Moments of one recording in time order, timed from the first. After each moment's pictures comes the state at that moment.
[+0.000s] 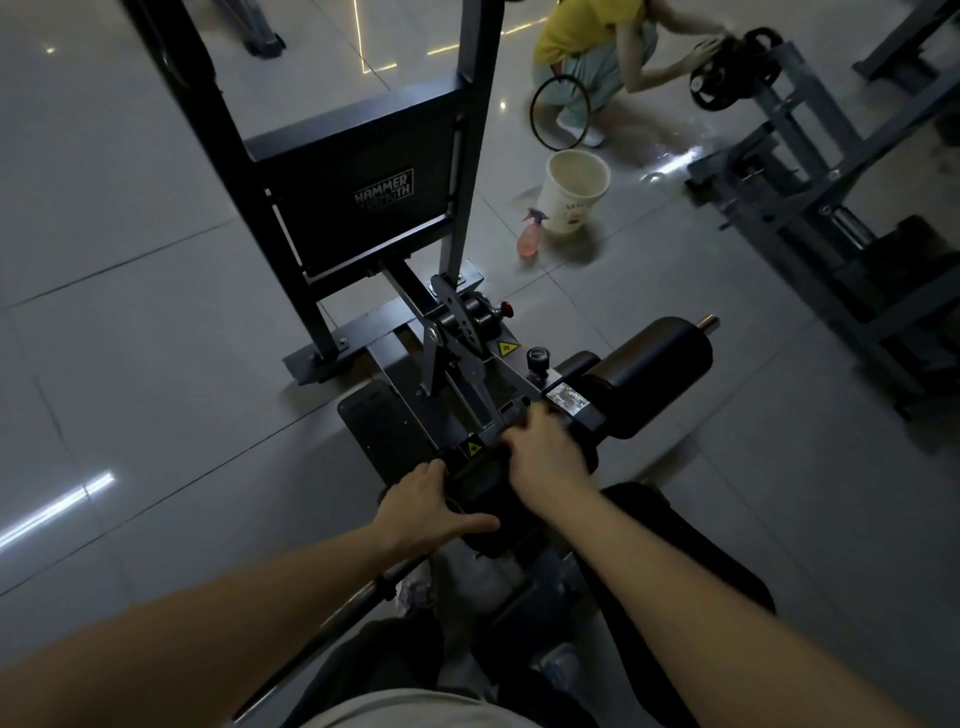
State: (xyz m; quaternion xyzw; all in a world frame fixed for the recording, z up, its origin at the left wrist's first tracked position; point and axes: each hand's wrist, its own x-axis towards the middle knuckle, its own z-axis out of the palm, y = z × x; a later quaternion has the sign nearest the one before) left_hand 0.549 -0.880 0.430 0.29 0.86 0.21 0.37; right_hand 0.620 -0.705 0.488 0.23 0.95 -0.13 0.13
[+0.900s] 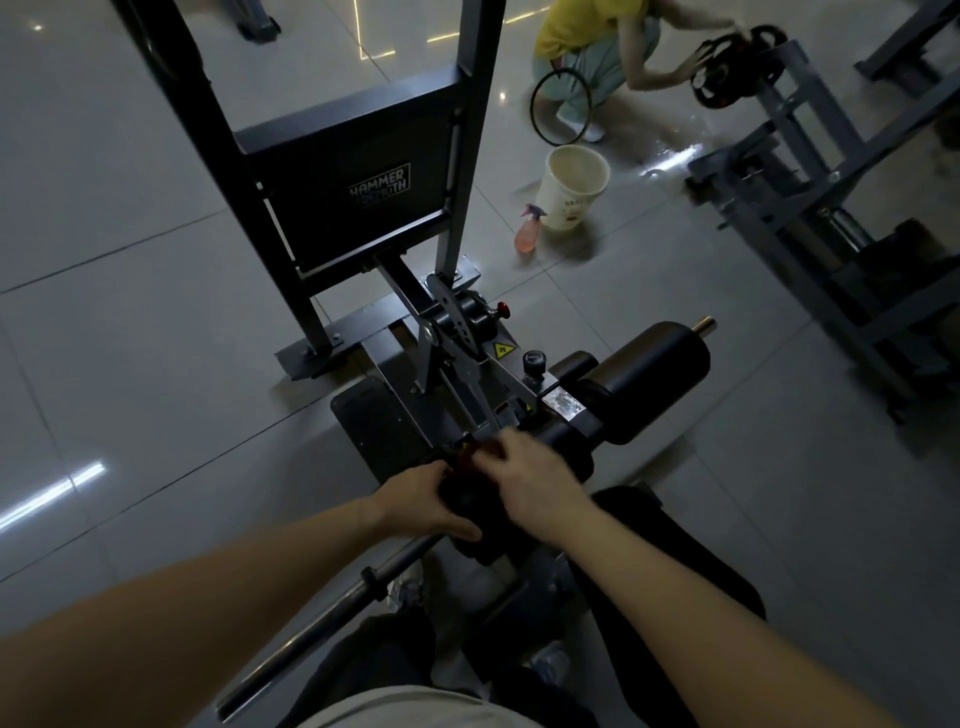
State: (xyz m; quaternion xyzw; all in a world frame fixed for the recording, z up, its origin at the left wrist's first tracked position) left_hand 0.520 -0.864 0.444 0.30 0.76 0.25 0.53; right_hand 0.632 -0.695 0.481 0.02 0.99 -0.10 0.13
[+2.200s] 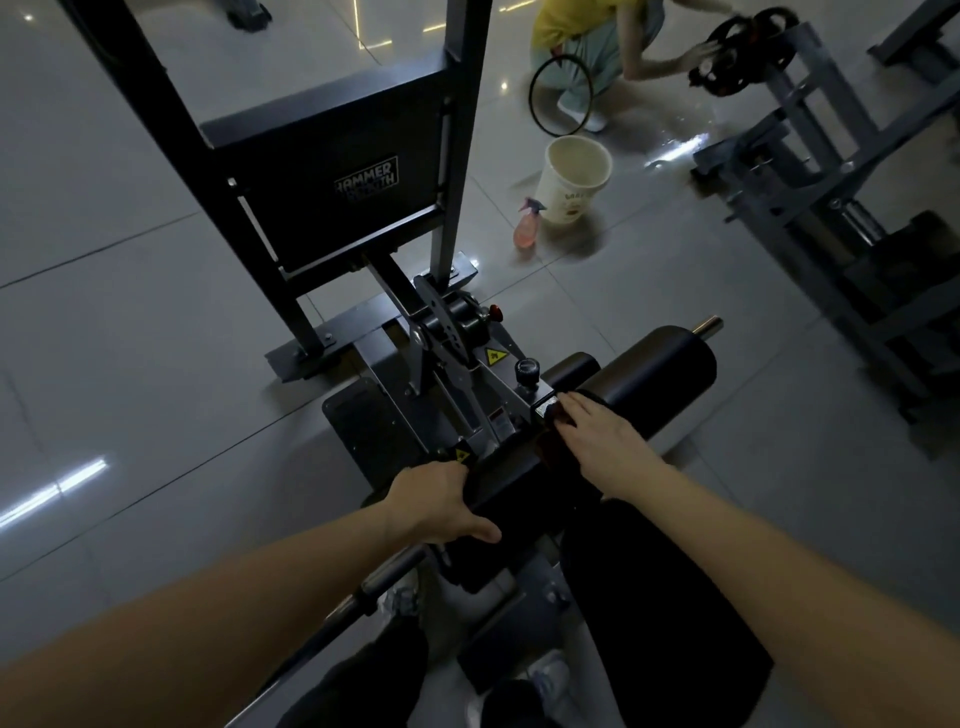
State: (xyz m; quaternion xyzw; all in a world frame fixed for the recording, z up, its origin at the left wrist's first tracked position) left_hand 0.518 -0.811 0.434 0.37 0.81 0.08 0.46; right_hand 0.622 -0.573 0.467 0.03 0.97 0.05 0.23
